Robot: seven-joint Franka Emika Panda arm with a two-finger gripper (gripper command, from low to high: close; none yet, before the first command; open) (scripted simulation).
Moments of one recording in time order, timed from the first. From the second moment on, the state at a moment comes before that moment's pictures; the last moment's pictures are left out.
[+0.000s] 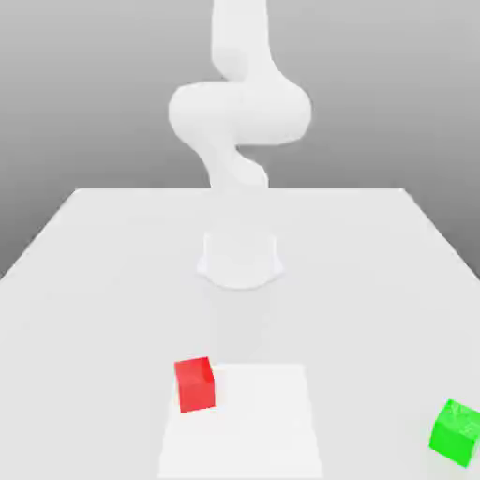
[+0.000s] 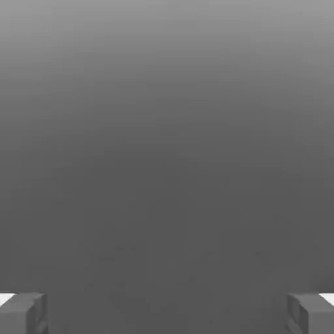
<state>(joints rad) 0.00 -0.72 -0.01 -2.35 -0.02 2.35 0.77</state>
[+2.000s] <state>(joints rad) 0.38 0.37 0.18 -2.30 -0.14 2.67 0.53</state>
